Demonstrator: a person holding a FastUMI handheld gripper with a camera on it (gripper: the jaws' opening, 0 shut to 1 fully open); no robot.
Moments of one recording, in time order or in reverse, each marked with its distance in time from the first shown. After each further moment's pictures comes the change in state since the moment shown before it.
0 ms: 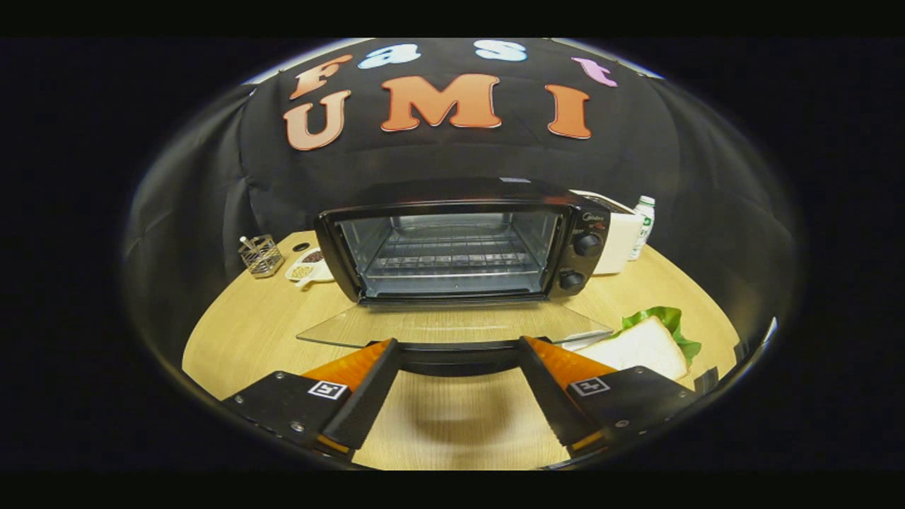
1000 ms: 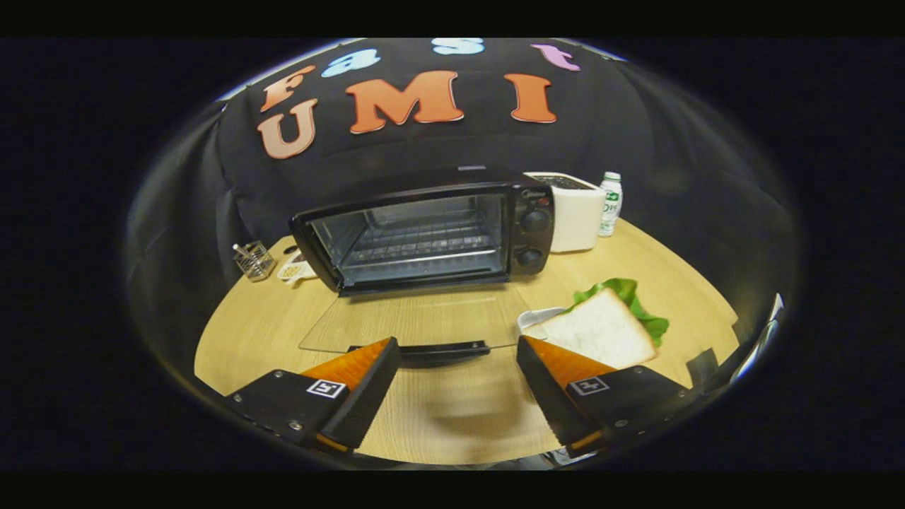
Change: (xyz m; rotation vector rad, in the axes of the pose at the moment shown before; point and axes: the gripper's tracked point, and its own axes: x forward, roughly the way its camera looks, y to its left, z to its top) arm -0.048 -0.069 0.004 0.112 0.028 -0.010
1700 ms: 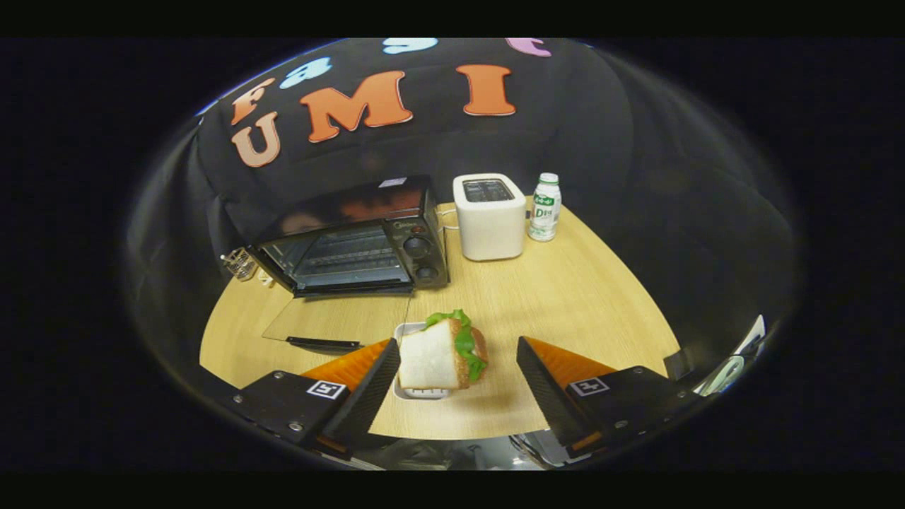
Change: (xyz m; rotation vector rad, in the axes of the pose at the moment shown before) arm -0.017 -0.157 0.031 0.011 0.178 0.038
